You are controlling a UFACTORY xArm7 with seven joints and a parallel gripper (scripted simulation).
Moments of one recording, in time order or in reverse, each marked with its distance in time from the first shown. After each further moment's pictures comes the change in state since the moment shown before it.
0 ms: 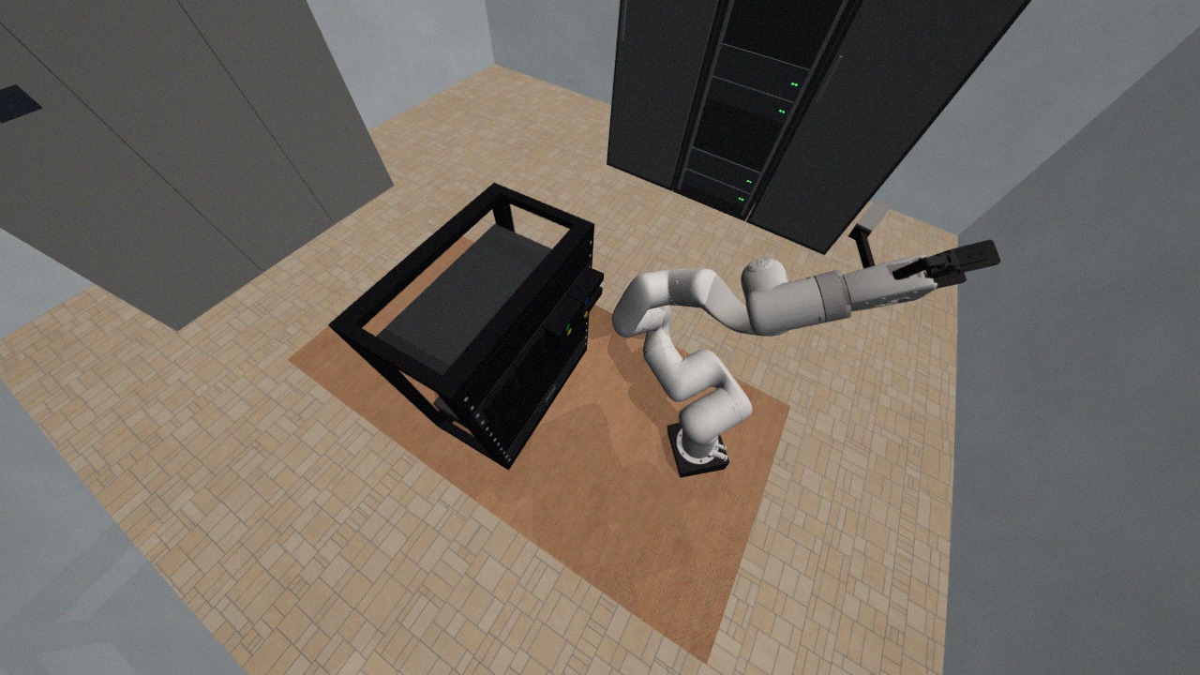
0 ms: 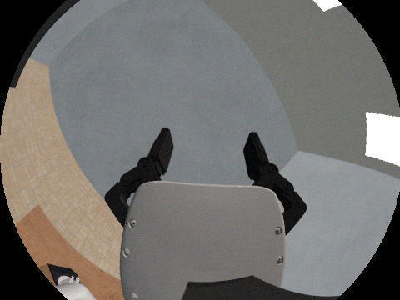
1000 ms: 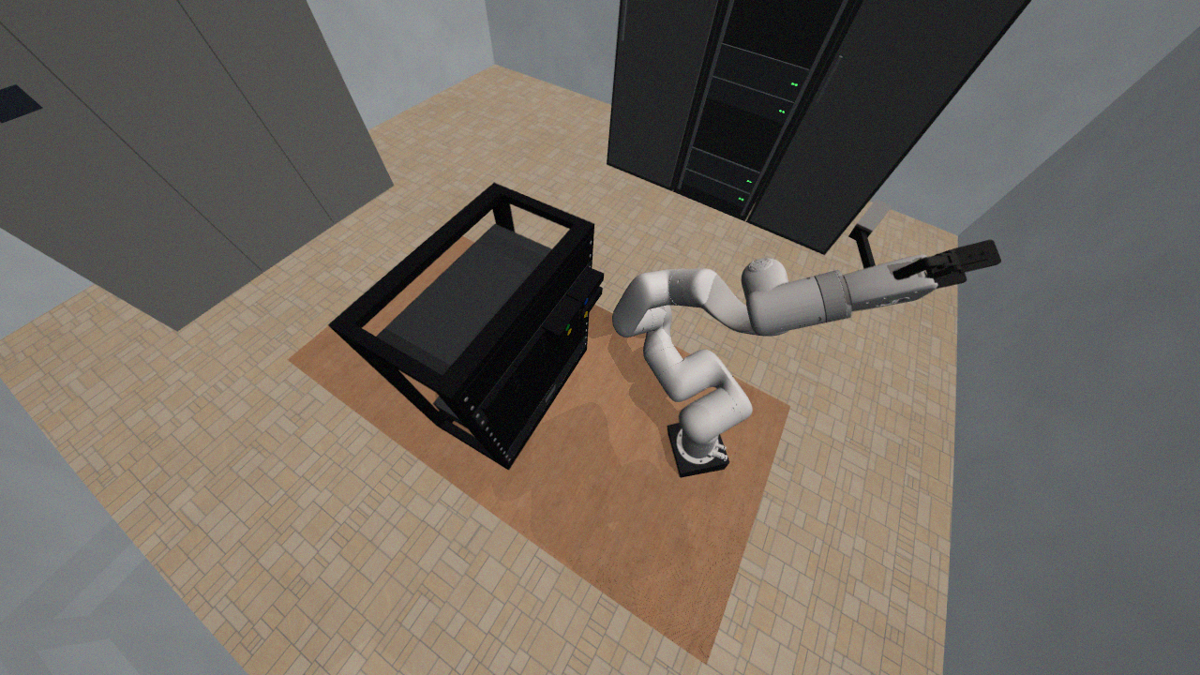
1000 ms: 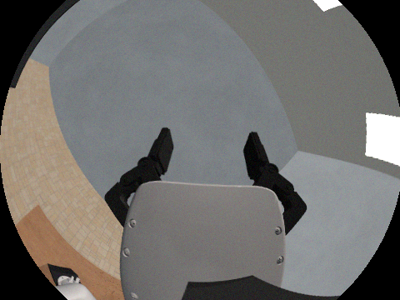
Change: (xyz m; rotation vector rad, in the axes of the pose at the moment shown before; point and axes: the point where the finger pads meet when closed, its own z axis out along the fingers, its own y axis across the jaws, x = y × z) arm 0.000 0.000 0.001 -0.001 0.001 0.000
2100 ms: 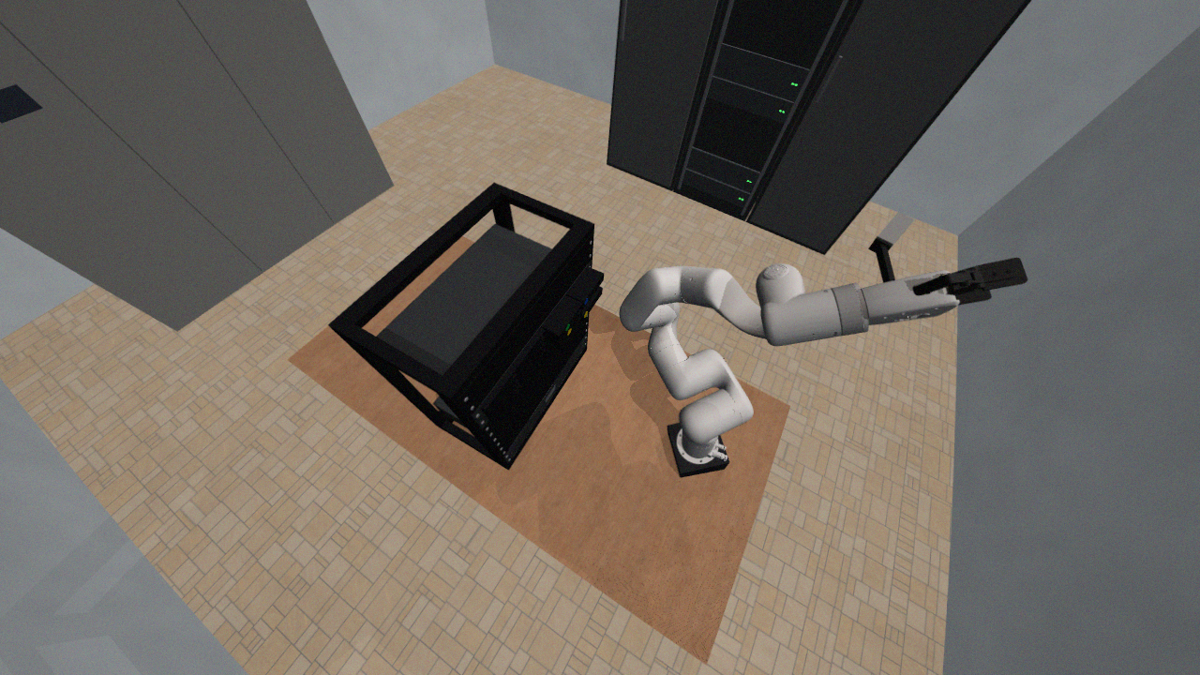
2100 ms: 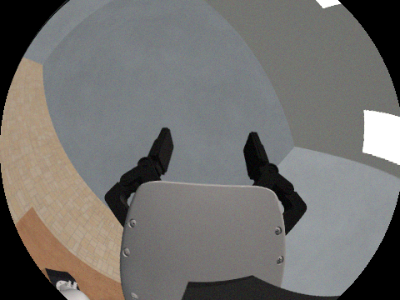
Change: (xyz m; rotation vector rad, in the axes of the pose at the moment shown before) arm -0.030 0.002 0.017 -0.032 -0.034 -0.023
